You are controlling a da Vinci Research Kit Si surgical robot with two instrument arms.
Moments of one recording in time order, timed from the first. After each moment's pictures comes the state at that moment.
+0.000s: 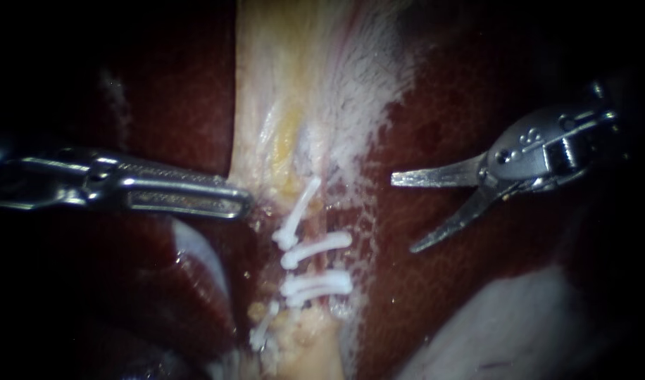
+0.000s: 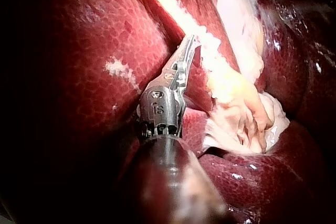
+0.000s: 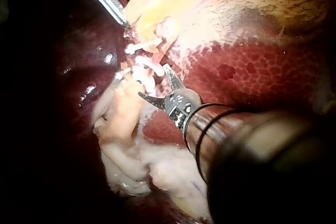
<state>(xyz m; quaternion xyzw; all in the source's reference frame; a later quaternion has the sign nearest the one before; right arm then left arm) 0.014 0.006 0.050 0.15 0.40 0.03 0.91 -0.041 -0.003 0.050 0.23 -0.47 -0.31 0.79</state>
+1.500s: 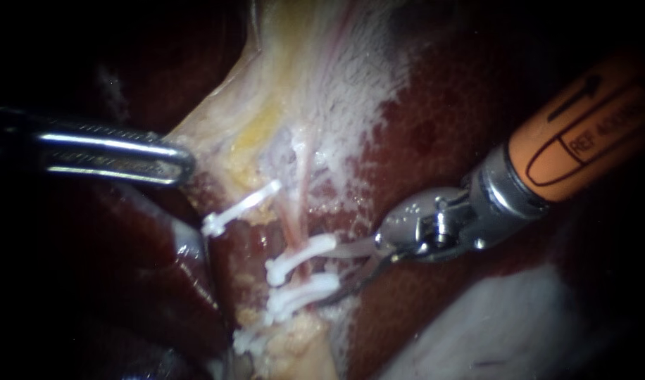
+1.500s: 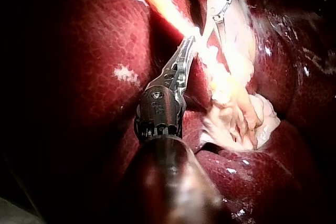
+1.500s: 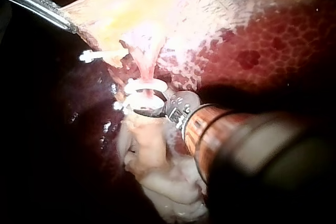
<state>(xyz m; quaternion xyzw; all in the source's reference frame) 0.023 -0.002 0.059 0.36 0.32 0.12 0.87 -0.038 0.001 0.039 0.20 -0.49 -0.32 0.78</state>
